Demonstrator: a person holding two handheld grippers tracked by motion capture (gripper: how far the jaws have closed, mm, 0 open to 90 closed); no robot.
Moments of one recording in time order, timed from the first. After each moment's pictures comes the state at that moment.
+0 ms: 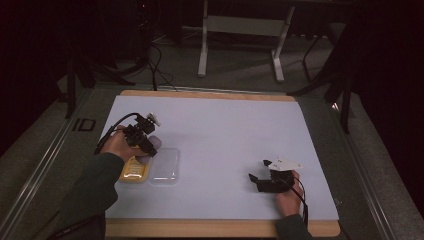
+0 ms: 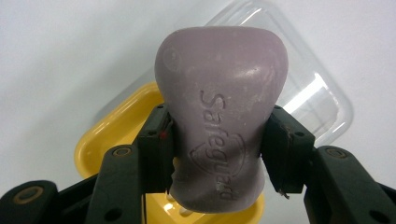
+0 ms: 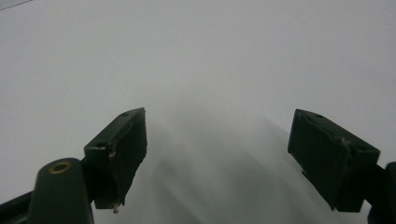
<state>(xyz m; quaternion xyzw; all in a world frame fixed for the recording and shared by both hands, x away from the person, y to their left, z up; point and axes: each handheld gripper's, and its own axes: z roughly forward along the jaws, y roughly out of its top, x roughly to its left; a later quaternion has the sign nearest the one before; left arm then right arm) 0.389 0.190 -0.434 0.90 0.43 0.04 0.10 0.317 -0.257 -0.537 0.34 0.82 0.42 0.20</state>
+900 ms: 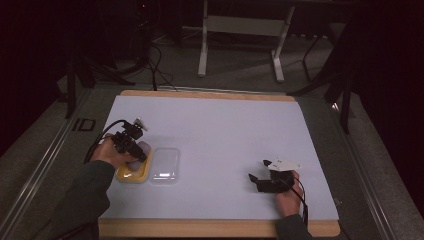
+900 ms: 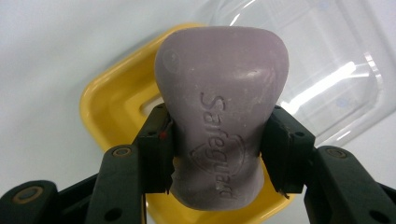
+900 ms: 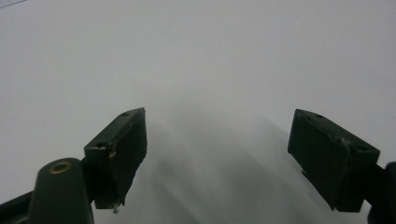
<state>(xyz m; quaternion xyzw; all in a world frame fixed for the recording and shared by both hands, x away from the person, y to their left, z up) 0.379 0.225 -0.457 0.87 0.48 0.02 0.09 0.316 -0.256 -0.537 0.34 0.82 0.41 0.20</state>
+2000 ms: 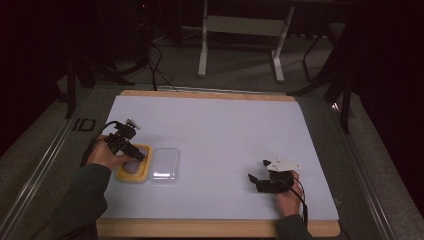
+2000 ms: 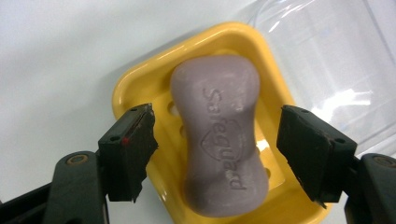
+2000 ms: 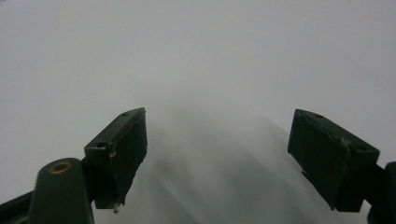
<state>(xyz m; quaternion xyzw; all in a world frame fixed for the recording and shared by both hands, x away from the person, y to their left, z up) 0.378 0.243 -0.463 0.85 0.51 0.04 0.13 0.316 -0.254 -0.537 0.33 0.83 0.41 0.20</state>
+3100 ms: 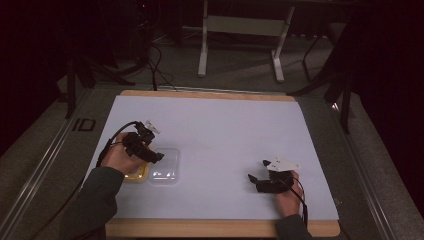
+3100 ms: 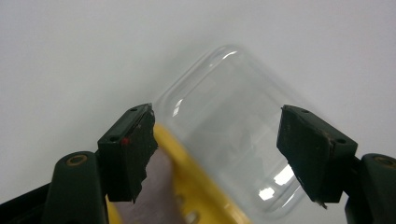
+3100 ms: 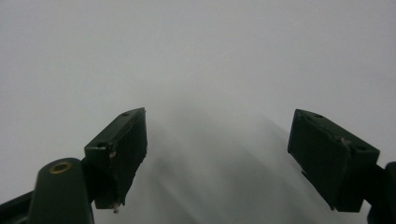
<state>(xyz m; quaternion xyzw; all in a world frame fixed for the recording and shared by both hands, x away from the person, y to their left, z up) 0.356 0.183 -0.450 0.90 0.37 0.11 0.22 0.316 -0.254 -0.537 0.33 0.83 0.41 0.20</state>
